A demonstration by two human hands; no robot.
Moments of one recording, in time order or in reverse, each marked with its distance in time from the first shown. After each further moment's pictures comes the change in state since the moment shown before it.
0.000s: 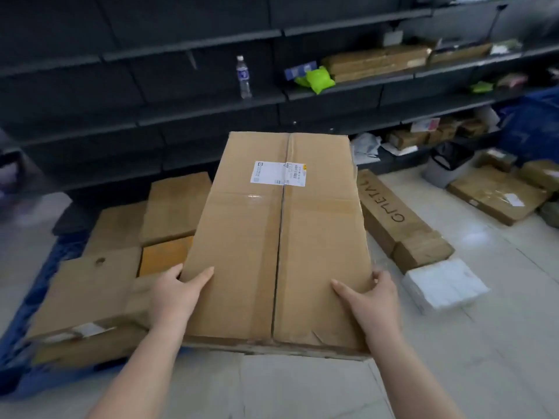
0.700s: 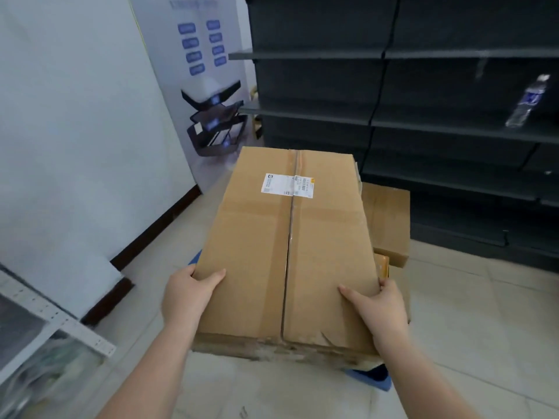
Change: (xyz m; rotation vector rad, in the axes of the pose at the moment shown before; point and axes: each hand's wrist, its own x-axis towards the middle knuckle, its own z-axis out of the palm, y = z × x) left_hand 0.147 -0.251 -0.404 -0.027 0.488 -0.330; right_hand -0.219 -0.181 0.450 -0.157 -0.566 -0.282
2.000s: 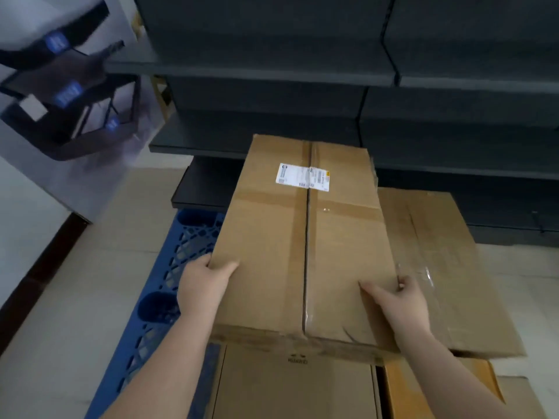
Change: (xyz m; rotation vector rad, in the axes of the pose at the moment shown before) left_hand 0.628 0.114 0.415 -0.025 -0.439 -0.008; right_hand 0.594 -0.089 0.291 0.012 0.290 0.331
